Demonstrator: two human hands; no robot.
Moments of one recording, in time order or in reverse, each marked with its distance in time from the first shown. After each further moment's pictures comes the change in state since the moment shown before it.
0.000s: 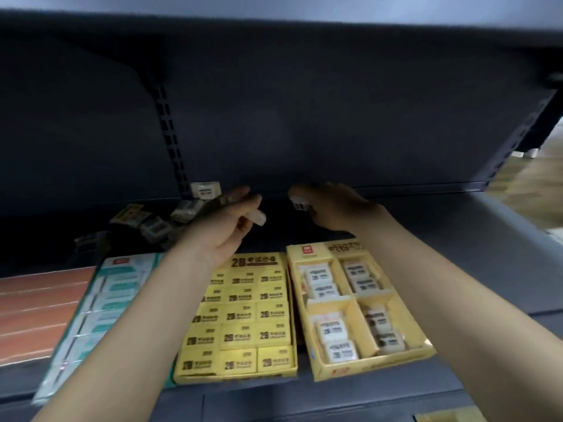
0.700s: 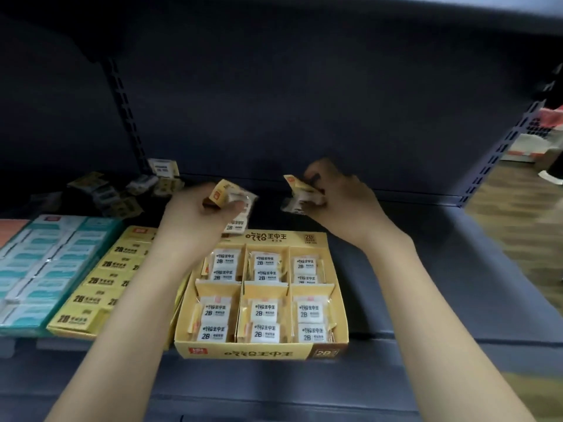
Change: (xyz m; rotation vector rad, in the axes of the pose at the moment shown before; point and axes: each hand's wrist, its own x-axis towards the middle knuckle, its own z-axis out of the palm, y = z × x) left_hand -0.060 -0.050 0.088 0.857 0.293 0.463; right_hand -0.094 0.073 -0.042 0.248 0.241 -0.020
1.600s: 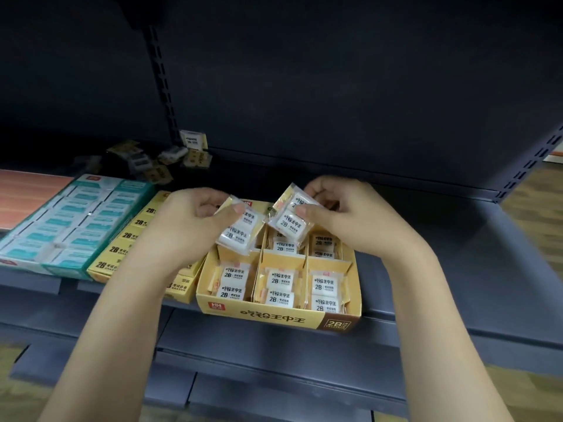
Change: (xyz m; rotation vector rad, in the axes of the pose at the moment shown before) left_hand -0.046 -0.008 -0.028 0.016 -0.091 -0.268; right_hand -0.038 -0.027 0.001 0.432 -0.243 -0.009
